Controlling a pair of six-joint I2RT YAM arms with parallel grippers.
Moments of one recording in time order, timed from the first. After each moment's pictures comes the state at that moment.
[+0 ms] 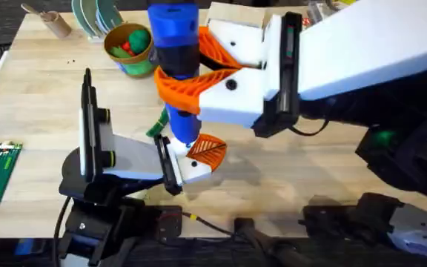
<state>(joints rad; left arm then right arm) -0.19 0.01 0.01 -0.07 1.05 -0.03 0.86 1.03 0.72 0.54 -0.55 0.00</state>
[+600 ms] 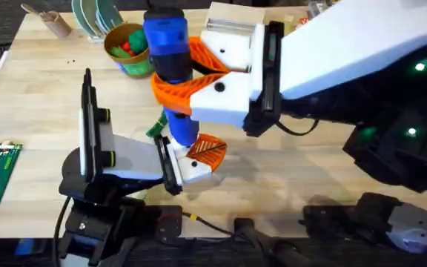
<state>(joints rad) -0.19 0.01 0.01 -0.07 1.05 -0.03 0.86 1.08 0.72 0.54 -0.55 0.01</state>
